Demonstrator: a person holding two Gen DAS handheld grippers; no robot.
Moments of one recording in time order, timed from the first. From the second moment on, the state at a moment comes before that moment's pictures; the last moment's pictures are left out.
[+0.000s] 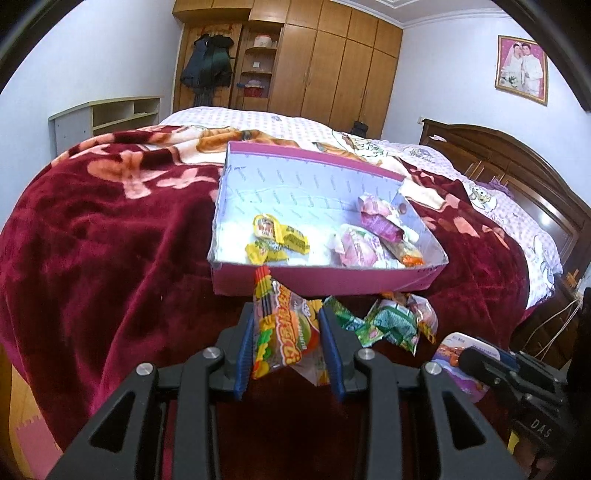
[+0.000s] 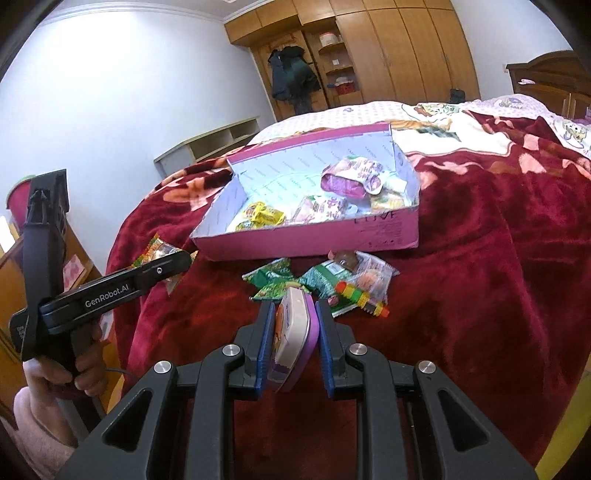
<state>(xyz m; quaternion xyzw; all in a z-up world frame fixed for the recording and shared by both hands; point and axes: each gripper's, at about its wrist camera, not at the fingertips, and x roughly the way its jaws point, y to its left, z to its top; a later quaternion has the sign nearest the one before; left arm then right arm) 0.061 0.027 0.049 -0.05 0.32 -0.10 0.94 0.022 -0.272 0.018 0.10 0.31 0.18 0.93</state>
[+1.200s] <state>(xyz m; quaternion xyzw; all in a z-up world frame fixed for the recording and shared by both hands) 0.167 0.001 0.035 -0.01 0.33 -0.09 0.94 0.094 -0.266 0.065 0.06 0.27 0.20 0.94</state>
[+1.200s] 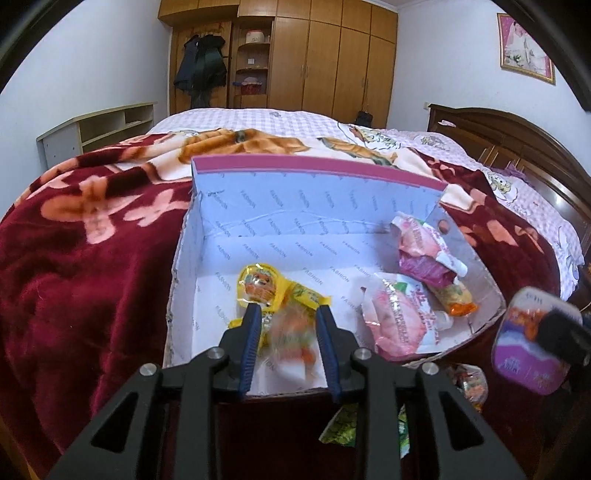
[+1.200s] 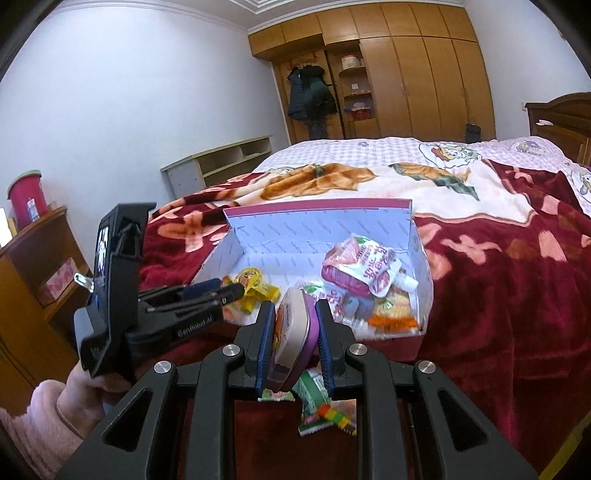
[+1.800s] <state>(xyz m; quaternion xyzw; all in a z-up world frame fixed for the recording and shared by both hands) 0.171 0.006 0.025 -0.02 0.34 -0.09 0.94 0.176 -0.237 0.067 0.06 0.29 0.22 0.93</state>
